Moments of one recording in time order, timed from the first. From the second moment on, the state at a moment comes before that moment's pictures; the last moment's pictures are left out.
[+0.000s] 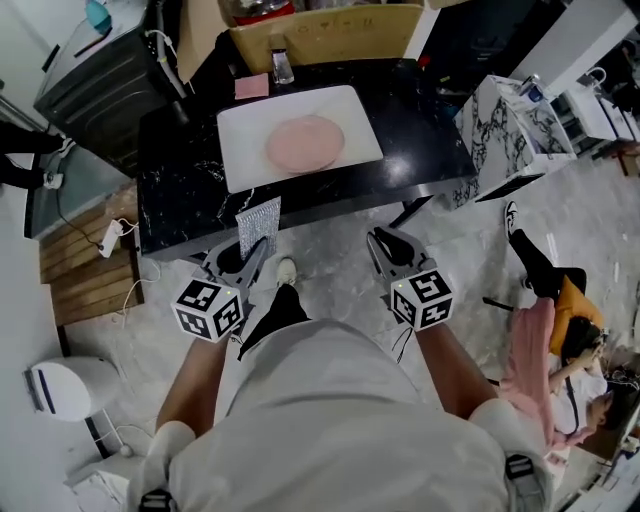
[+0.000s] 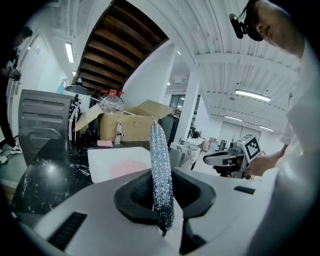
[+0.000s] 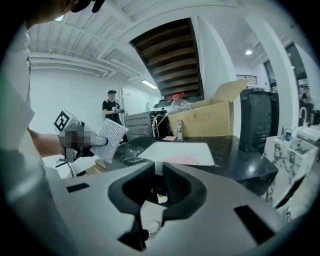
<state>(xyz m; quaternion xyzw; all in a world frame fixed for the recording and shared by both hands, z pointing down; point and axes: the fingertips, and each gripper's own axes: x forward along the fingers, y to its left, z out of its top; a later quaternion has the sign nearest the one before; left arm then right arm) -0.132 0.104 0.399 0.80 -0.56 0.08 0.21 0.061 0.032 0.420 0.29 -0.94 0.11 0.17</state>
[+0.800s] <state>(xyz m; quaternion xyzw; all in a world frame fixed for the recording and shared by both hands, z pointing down) -0.059 0.185 0.411 0.79 -0.56 0.11 0.22 0.123 0.129 0.422 0.27 -0.95 0.11 0.15</state>
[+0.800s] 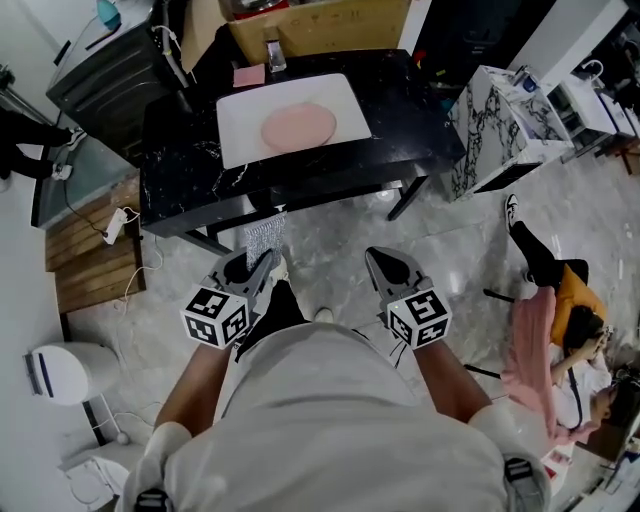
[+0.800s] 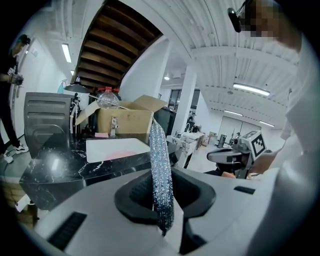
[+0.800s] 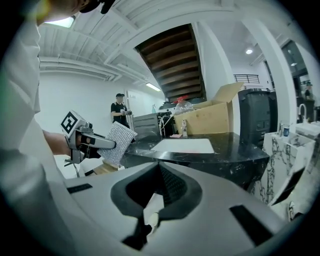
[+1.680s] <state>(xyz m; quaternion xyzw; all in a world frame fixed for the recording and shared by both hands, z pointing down) -0.042 0.178 0.408 0.80 -0.55 0.11 0.22 0.128 0.138 0.420 0.26 -0.95 0.10 0.14</state>
